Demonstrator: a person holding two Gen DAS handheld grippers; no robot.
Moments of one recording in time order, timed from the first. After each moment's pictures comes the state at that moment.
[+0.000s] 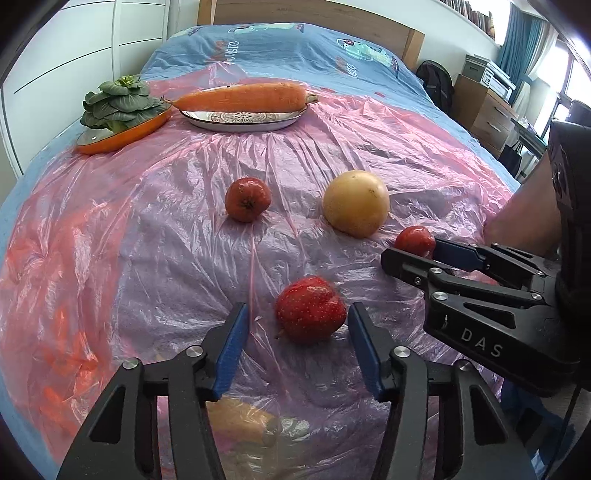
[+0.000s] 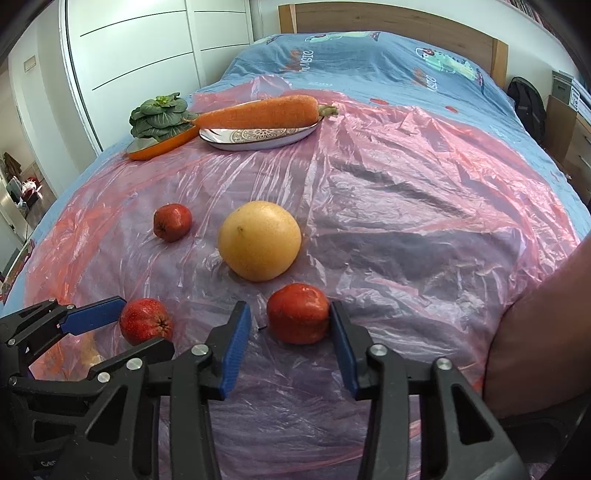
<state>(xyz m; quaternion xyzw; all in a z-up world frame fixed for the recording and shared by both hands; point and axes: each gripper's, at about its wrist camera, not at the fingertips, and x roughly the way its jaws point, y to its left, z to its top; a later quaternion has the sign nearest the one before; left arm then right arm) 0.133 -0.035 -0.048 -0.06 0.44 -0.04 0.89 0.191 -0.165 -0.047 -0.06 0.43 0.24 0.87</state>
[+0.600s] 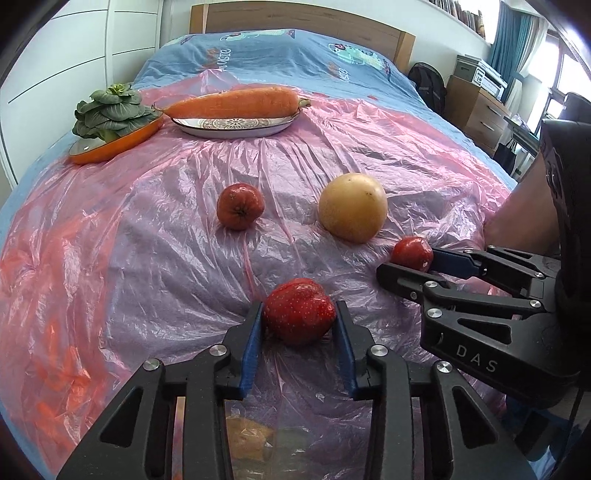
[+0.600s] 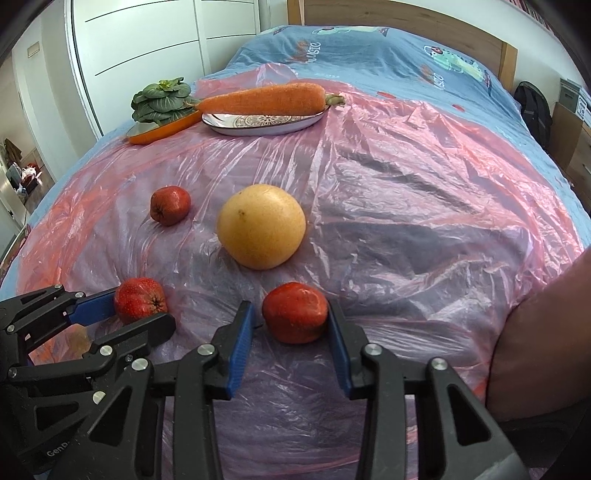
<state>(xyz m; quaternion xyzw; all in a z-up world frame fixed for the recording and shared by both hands) 0.138 -0.036 -0.052 -0.06 0.43 -0.05 0.90 0.192 -0.158 -0.054 -0.09 0.44 0.24 0.86</state>
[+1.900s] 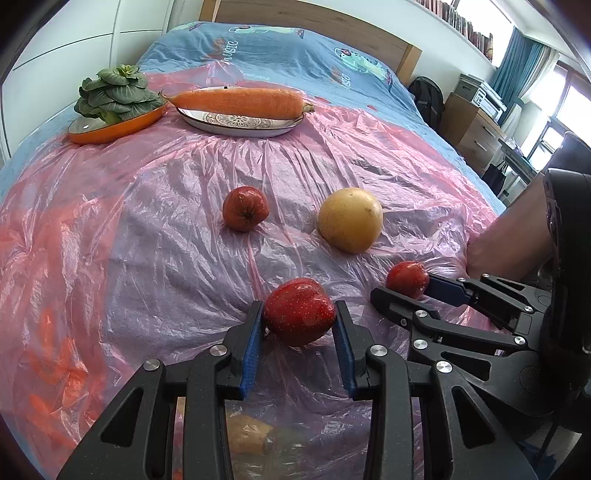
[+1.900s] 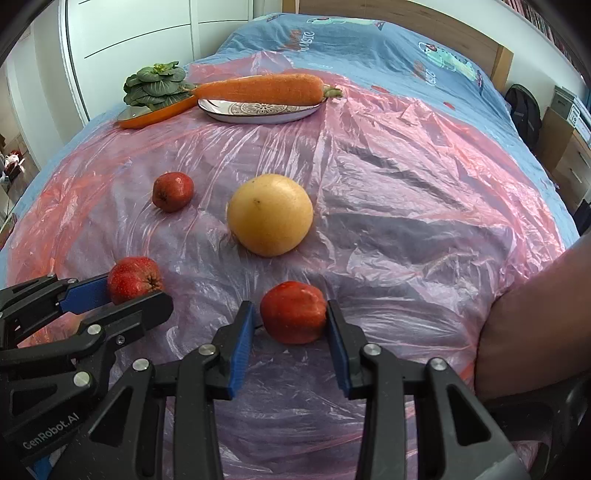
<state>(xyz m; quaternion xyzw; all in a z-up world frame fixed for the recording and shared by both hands) 0.137 -0.021 -0.047 -0.11 0.43 -0.07 0.89 0.177 -0.146 -0.045 -0.11 0.46 0.21 0.86</state>
